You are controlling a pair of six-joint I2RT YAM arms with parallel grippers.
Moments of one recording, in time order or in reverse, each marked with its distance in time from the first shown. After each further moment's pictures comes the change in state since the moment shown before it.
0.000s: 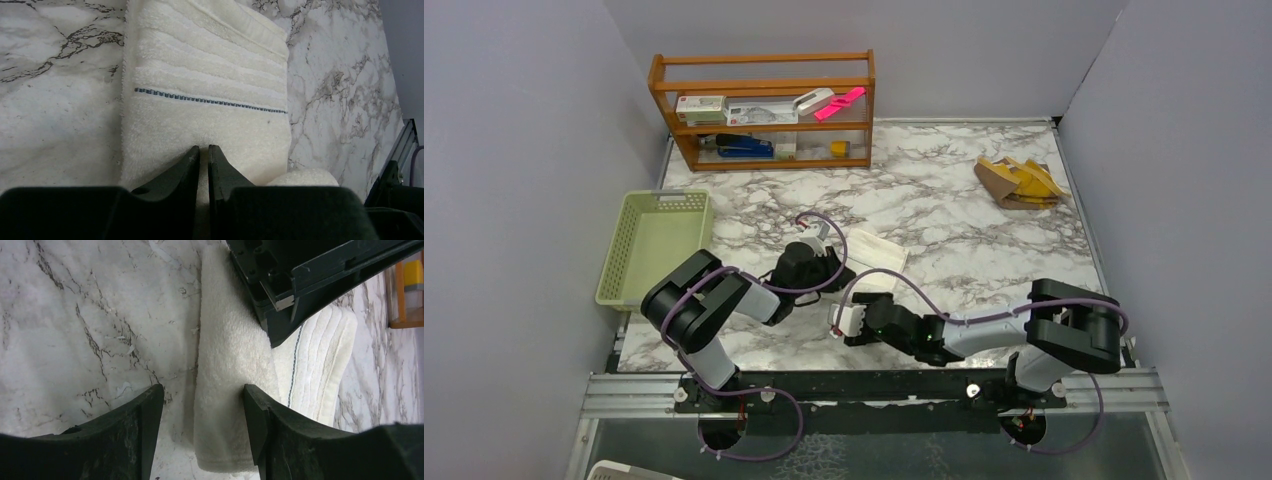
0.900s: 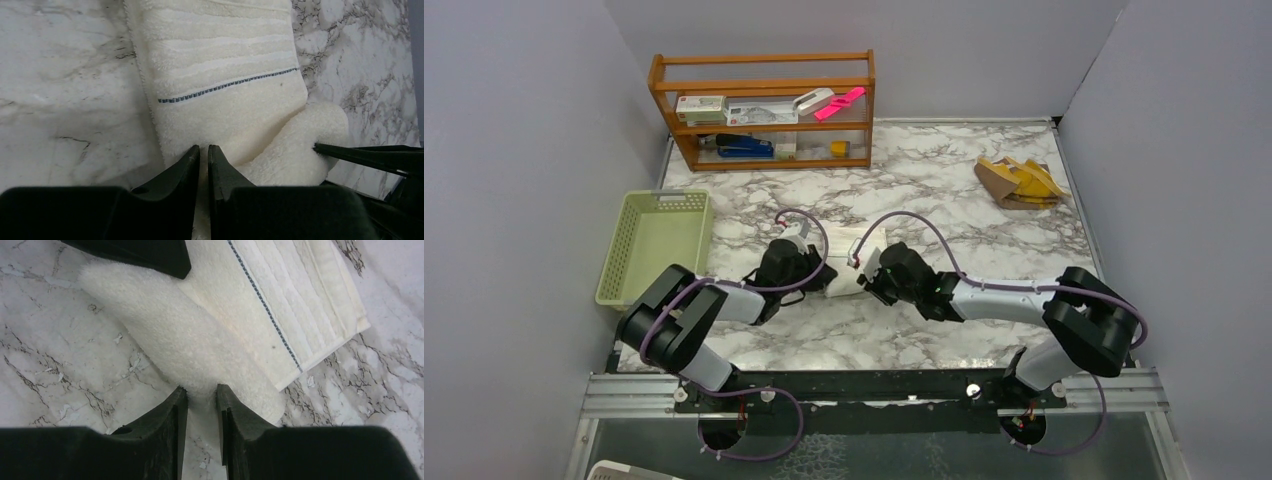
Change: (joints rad) left arm 0.078 -0.108 -0.037 -0.112 -0.010 0.010; right arm -0.300 -0.038 0.150 -0.256 -0.227 0.300
